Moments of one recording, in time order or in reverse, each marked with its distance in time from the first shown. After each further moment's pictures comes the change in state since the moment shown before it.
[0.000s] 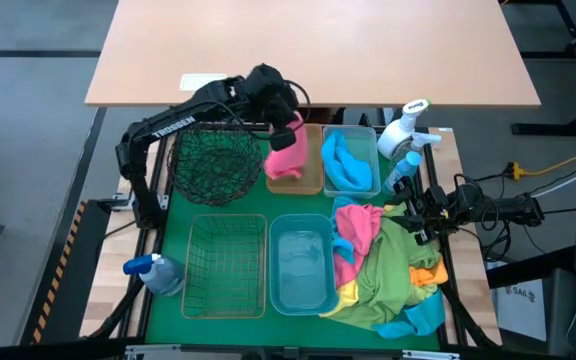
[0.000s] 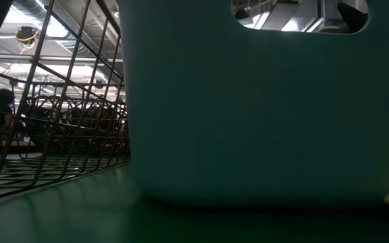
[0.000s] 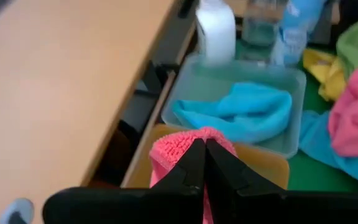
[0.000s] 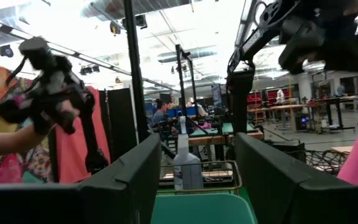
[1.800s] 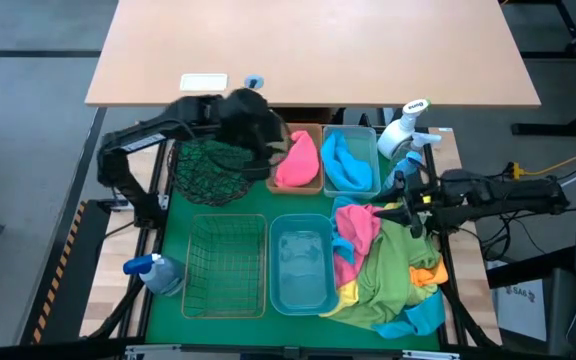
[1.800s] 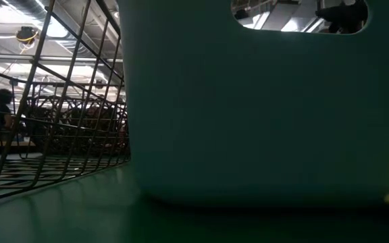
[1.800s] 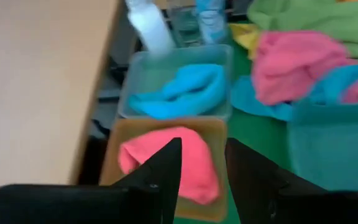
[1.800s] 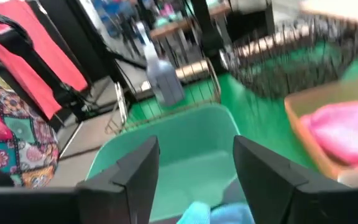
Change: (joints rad) left arm -0.209 -0.165 0.000 -0.206 -0.019 0.067; right arm 0.001 0.486 0.560 -0.672 0.052 0.226
